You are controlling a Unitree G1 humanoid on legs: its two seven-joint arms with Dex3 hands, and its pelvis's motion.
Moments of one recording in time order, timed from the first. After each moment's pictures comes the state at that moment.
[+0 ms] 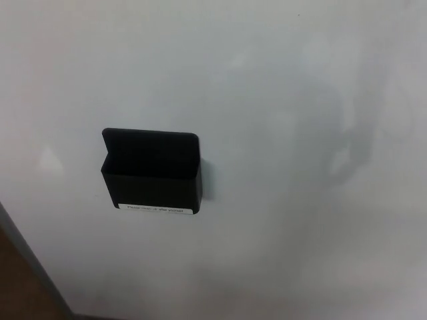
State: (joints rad) left_arm 0.29 0.23 0.08 0.75 -0.05 -0.22 -0.23; right_arm 0.19 -0.13 0.01 0.87 -0.13 -0.33 0.01
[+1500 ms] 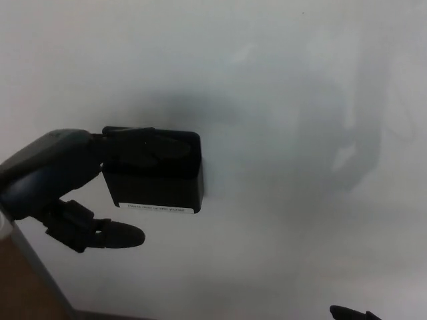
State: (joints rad) left_arm -0.19 0.79 -0.07 -0.29 0.07 -0.16 -0.50; right_arm 0.08 -0.09 -0.09 1.03 -0.10 -0.86 -0.03
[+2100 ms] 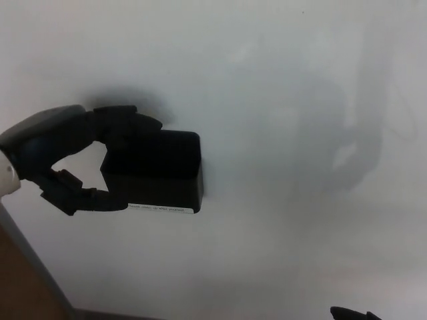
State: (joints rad) left_arm -0.39 0.79 -0.16 -0.01 0.18 -0.11 -0.53; right_arm 0.07 -0.11 -0.07 1.05 -0.11 -0.89 -0.05
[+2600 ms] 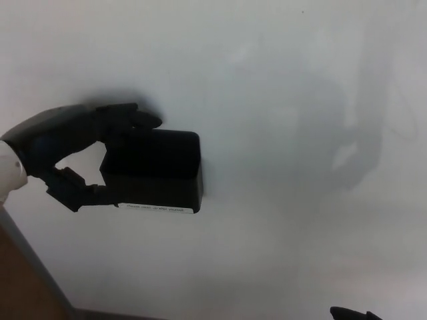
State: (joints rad) left_arm -0.42 0.77 -0.18 0.04 0.21 -0.11 -0.54; right_arm 0.07 -0.11 -0.07 1.05 -0.11 -0.89 -0.05
